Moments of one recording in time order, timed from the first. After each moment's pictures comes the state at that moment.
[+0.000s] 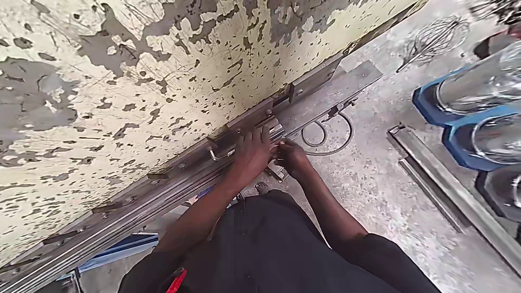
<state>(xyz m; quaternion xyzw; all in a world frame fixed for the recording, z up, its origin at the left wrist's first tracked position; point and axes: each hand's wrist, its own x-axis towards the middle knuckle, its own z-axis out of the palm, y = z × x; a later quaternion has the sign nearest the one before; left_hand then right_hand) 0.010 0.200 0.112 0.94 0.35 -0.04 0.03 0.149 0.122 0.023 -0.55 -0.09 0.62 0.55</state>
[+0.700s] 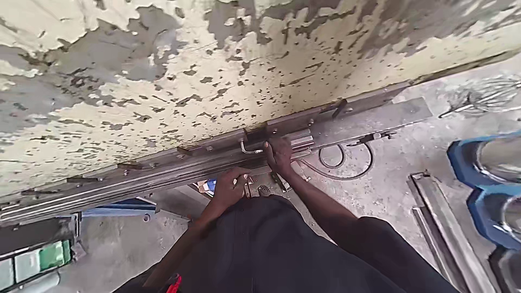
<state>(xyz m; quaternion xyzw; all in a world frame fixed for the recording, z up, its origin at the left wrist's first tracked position) -0.157 0.153 0.061 0.76 0.44 0.32 0.35 0.071 0.207 -0.018 -0.59 -0.69 0.07 0.41</state>
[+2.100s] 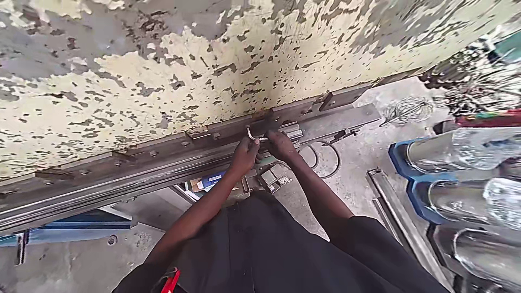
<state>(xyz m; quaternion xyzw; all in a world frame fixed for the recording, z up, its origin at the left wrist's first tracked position) -0.125 0.183 0.081 0.56 0.47 0.27 0.62 0.082 0.198 0.012 -0.61 -0.76 0.13 0.19</state>
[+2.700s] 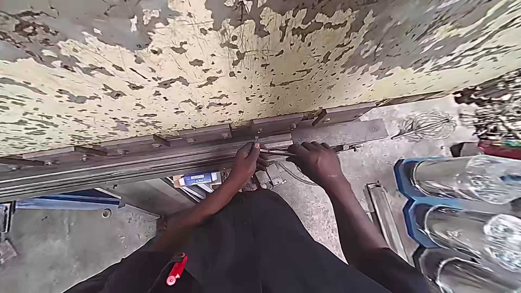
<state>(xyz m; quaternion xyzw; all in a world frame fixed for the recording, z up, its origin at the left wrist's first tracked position) -0.031 0.180 0.076 0.43 0.45 0.36 0.70 0.211 0.151 0.105 -0.59 -0.80 0.04 0.08</state>
